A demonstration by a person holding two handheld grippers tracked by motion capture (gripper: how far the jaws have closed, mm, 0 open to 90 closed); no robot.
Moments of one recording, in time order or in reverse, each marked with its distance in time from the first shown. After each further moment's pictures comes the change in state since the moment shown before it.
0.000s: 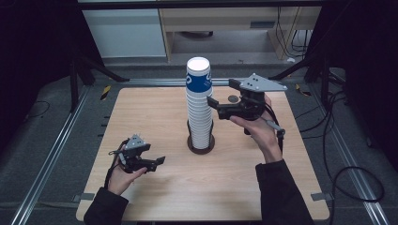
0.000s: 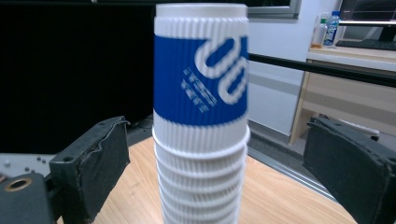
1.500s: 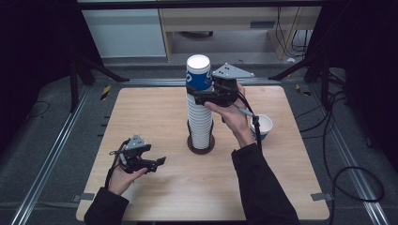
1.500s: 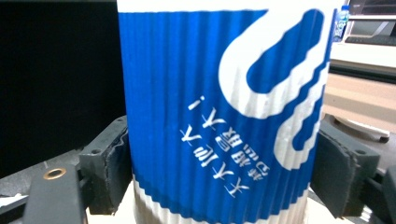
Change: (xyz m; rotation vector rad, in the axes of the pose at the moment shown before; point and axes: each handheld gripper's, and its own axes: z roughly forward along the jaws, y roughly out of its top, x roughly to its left) left arm 0.000 -0.001 0.002 0.003 -0.010 -0.002; right arm 0.005 0.005 0.067 0.011 -0.003 0.003
